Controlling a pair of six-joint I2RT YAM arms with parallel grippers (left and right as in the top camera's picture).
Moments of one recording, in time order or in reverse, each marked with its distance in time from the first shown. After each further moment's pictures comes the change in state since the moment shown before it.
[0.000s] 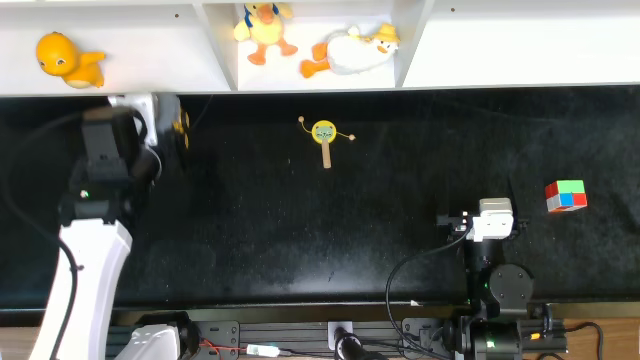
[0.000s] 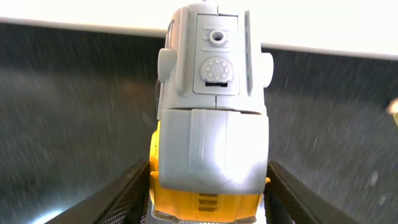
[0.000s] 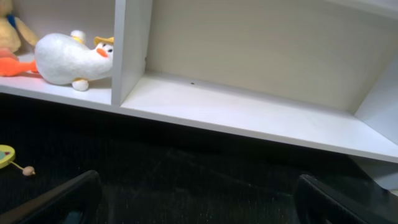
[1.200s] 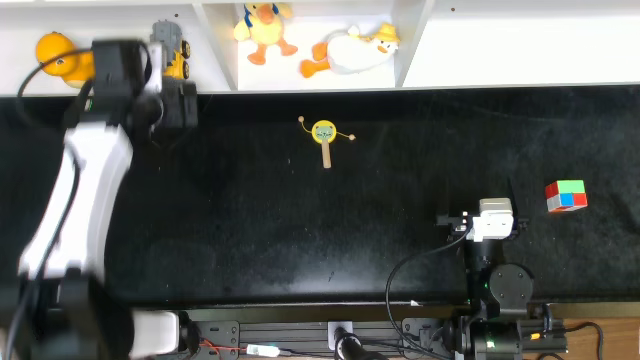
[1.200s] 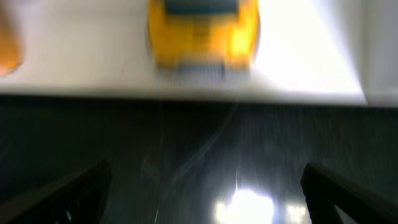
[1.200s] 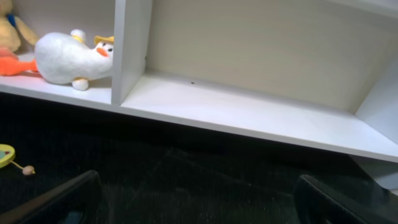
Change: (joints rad) left arm 0.000 0.307 0.264 -0.100 0.000 0.084; right arm 0.000 0.000 0.000 0.000 0.000 0.000
